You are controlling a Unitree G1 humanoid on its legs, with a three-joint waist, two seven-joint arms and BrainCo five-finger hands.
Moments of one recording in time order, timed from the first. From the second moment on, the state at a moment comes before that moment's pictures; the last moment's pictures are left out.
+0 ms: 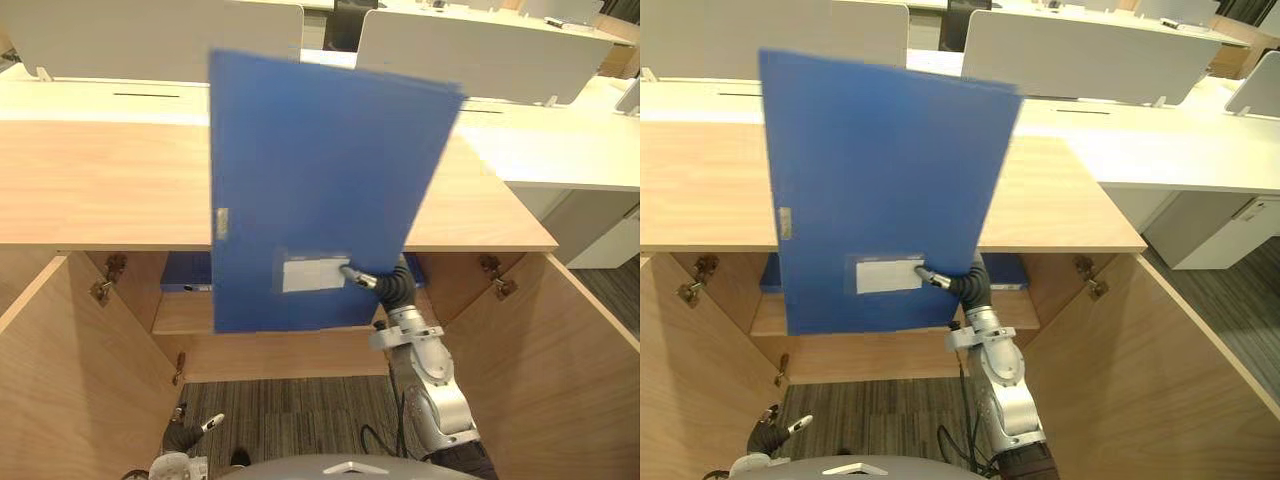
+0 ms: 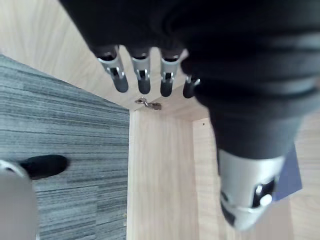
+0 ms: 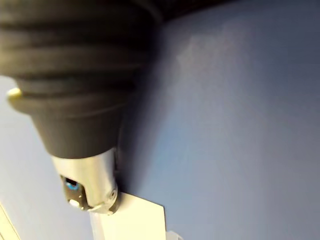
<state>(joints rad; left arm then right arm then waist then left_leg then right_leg) 0.25 0.08 0.19 0.78 0.12 -0.08 0.13 0.06 -0.10 0.25 -0.14 0.25 -0.23 0.09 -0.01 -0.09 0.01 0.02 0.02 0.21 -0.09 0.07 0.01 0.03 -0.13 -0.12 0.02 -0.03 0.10</state>
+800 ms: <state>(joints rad) -0.01 0.14 0.14 0.75 0.14 -0.10 0.17 -0.36 -0.29 0.49 -0.04 -0.16 -0.21 -0.05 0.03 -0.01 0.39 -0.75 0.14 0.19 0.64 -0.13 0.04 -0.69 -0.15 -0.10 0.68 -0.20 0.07</state>
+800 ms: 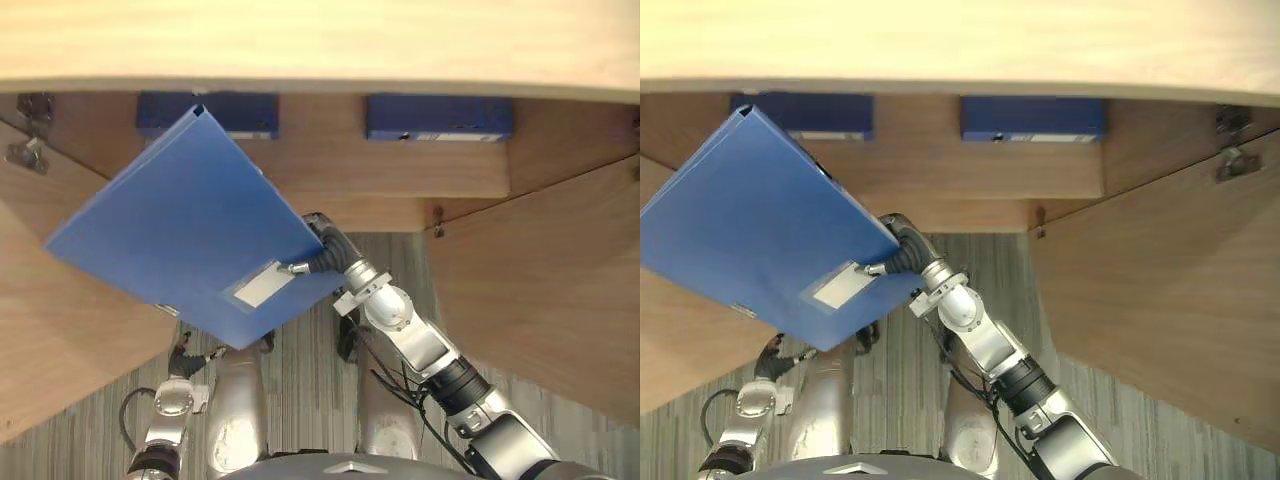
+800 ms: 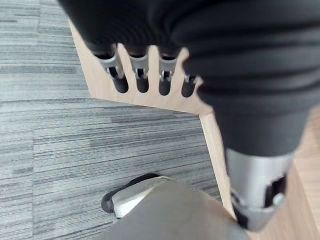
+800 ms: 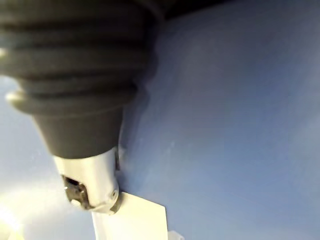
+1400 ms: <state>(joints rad) -0.07 0.14 0.16 0.49 0.14 -0.11 0.17 -0.40 -0.22 0.06 -0.05 0.28 -0.21 -0.12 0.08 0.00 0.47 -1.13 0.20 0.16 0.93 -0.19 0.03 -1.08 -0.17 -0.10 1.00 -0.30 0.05</state>
